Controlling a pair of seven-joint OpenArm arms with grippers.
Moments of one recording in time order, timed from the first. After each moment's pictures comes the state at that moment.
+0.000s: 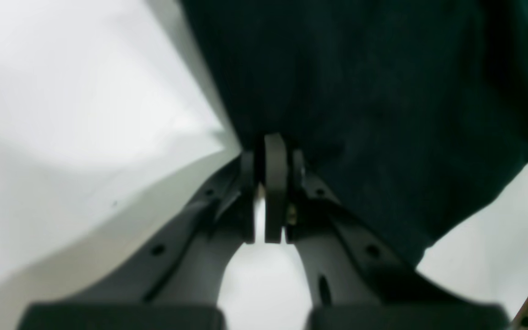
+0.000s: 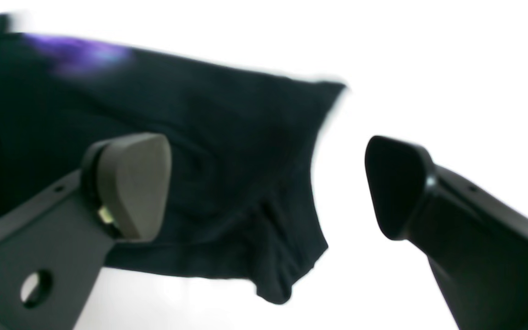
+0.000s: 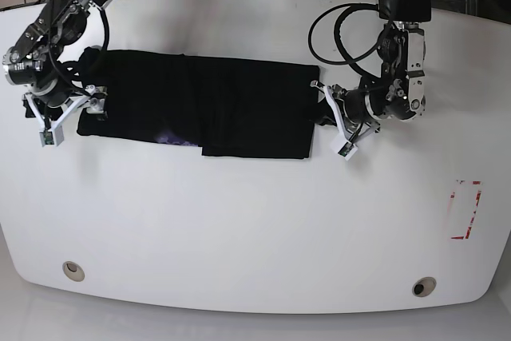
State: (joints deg) left arm -4.0 -7.0 -2.0 79.1 -24.2 -39.4 56.1; right arm 1.8 10.7 45.5 99.9 24.2 40.1 -77.6
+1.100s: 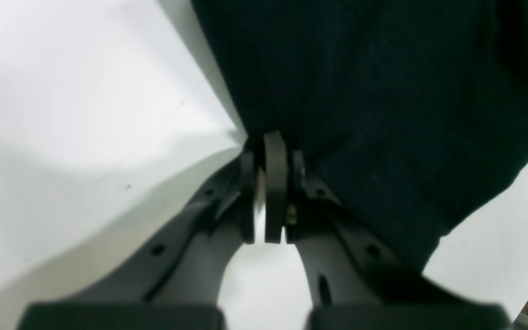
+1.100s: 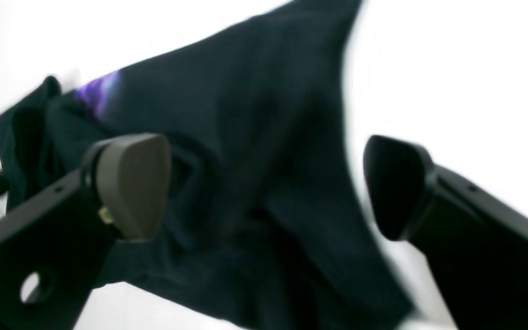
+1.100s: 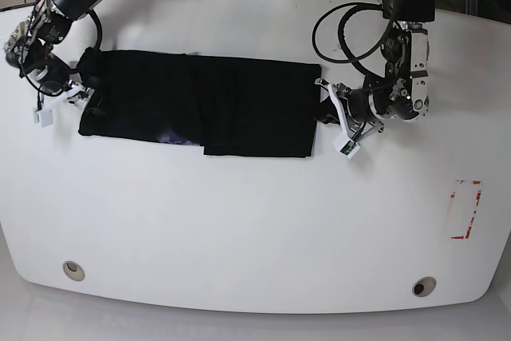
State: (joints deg) left arm -3.8 -8.1 -2.1 79.2 -24.1 -39.8 56.5; right arm 4.1 15.9 50.9 68.9 42.8 40.4 -75.3
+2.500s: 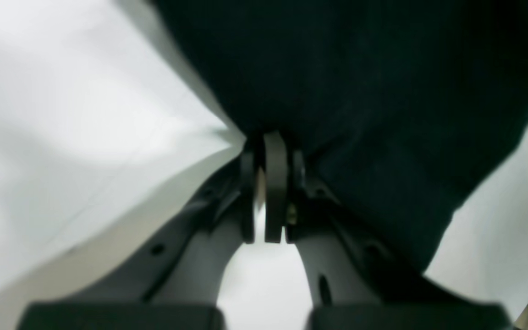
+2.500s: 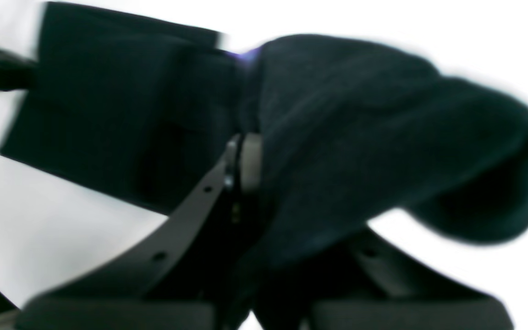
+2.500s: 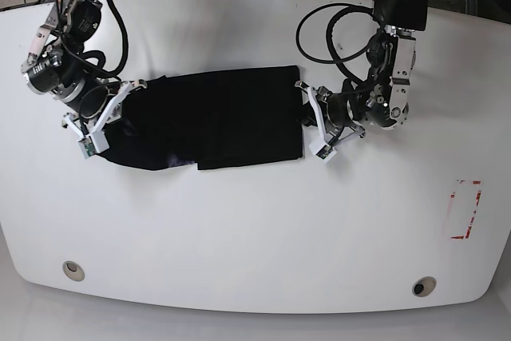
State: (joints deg) left arm -6.1 -7.2 7.5 79.1 -23.1 -32.4 56.5; right arm -4.5 11.5 28.3 109.8 41.0 40.1 -73.4
